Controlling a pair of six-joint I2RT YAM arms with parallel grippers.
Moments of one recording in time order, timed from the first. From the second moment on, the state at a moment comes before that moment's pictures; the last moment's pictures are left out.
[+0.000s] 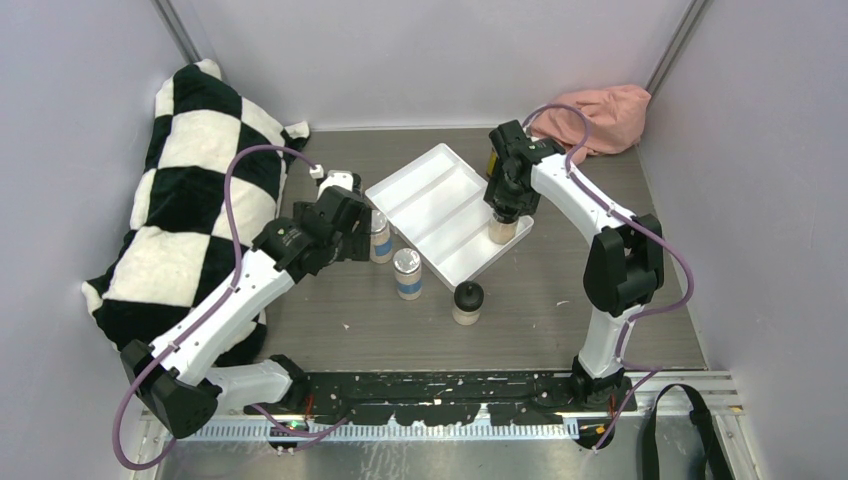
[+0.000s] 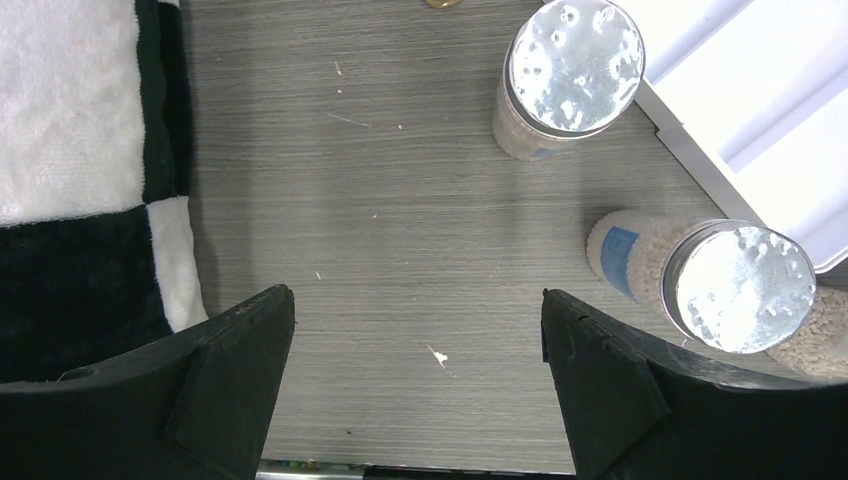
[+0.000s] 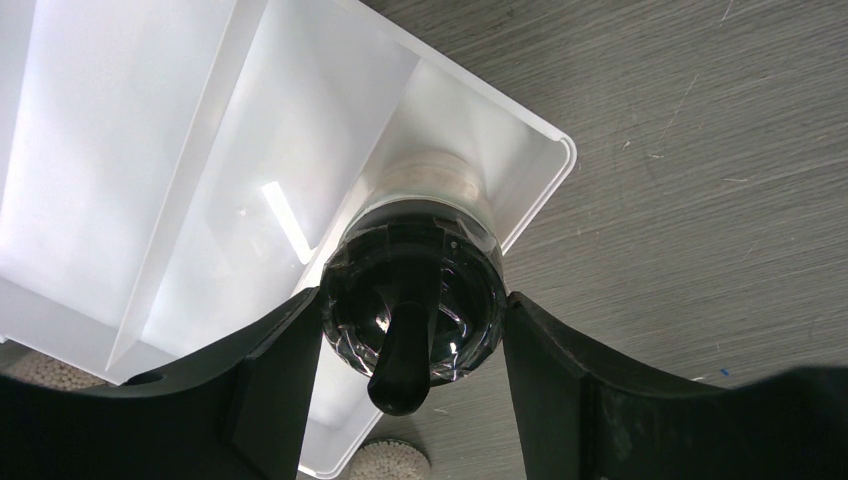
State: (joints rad) left arm -0.66 1.16 1.22 -0.97 -0.50 -0.44; right arm 0.38 1.86 1.65 -0.95 0.27 0.67
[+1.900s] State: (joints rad) left arm -0.66 1.16 1.20 -0.96 -0.49 -0.45; right arm 0.38 1.78 1.54 -0.82 0.28 0.62
